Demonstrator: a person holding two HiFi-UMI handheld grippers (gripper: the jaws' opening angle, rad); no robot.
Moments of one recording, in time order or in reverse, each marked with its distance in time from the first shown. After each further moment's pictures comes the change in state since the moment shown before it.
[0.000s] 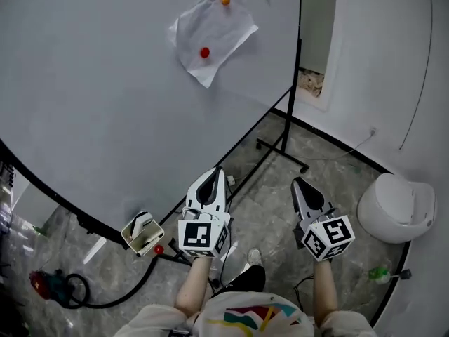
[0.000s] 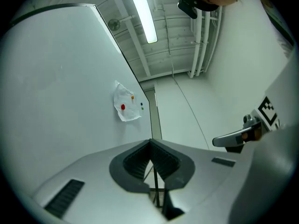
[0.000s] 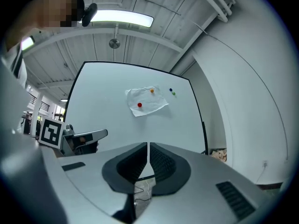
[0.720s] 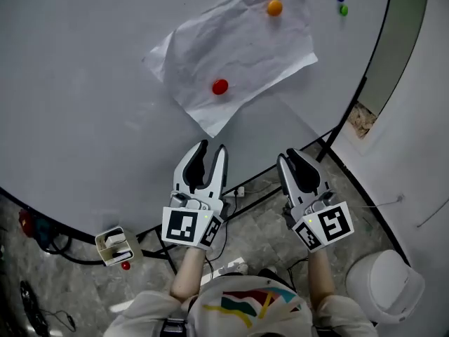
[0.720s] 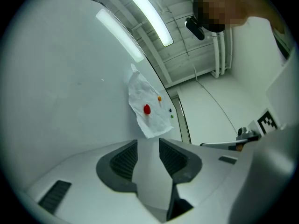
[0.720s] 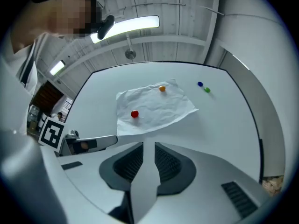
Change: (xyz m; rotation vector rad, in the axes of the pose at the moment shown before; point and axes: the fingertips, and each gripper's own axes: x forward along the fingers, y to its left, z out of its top) left arm 0.183 0.102 0.037 -0.015 -0.188 0.295; right arm 0.256 -0.057 0.093 -0.092 -0.192 0.489
